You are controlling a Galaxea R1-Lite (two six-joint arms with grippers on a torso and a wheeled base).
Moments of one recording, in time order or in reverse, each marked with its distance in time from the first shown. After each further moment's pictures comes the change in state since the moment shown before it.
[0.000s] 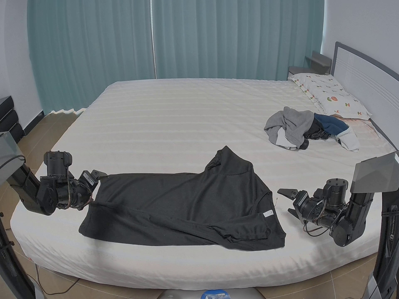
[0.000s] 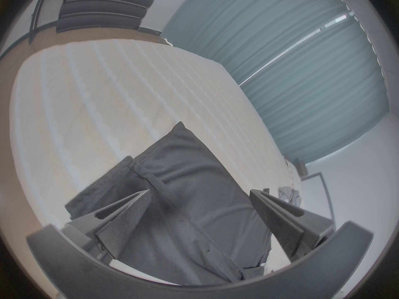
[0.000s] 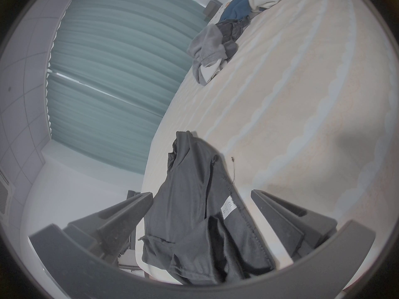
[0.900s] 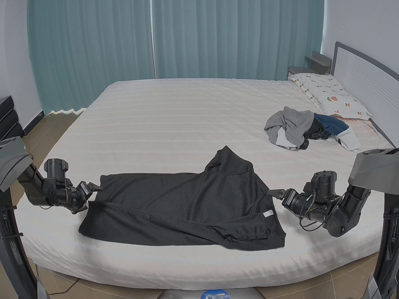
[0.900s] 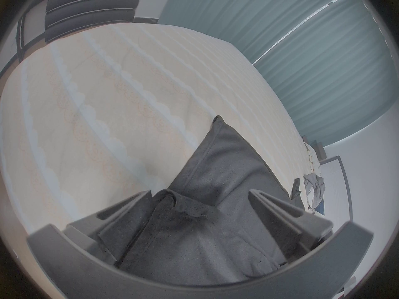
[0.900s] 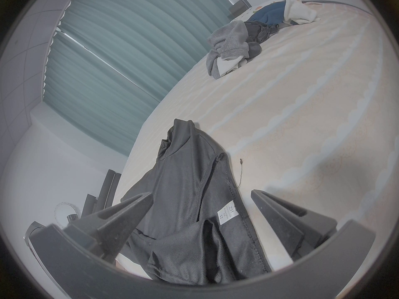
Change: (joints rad) left arm 0.166 0.234 -0.223 0.189 -0.136 0.254; right arm 0.069 -0.053 -0.152 0.300 -0.089 -0.219
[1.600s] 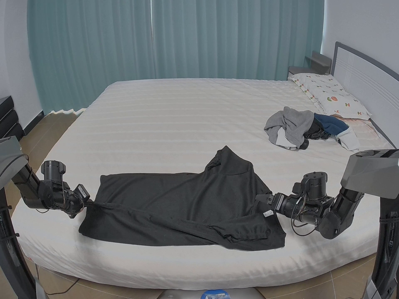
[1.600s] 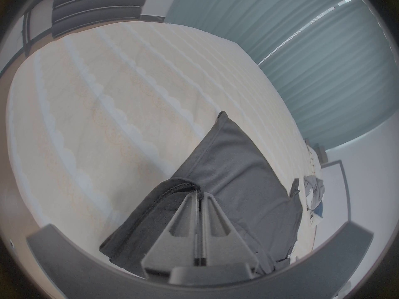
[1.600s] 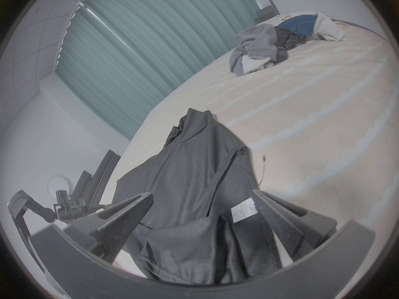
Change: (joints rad) left arm -0.001 -0.062 0.085 0.002 0.015 -0.030; right arm 0.073 0.017 -0.038 0.019 -0.022 -0.146
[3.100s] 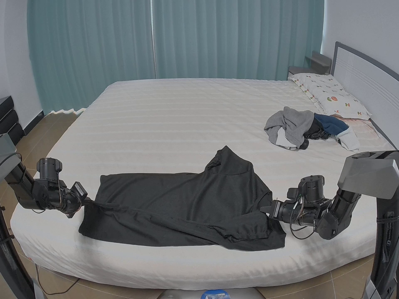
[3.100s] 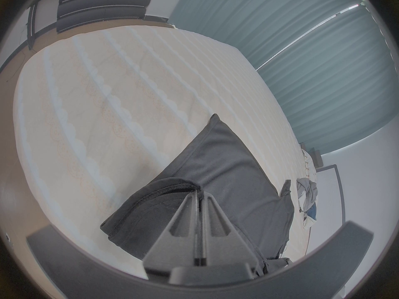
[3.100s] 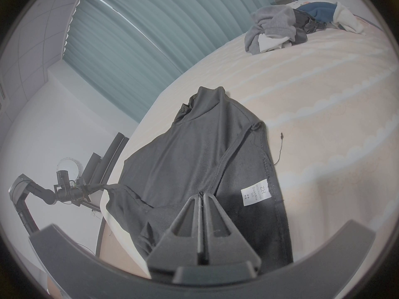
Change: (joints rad) left arm -0.011 -0.095 0.067 0.000 0.000 -0.055; right arm -0.005 0.037 -0.018 0.044 0.144 -0.071
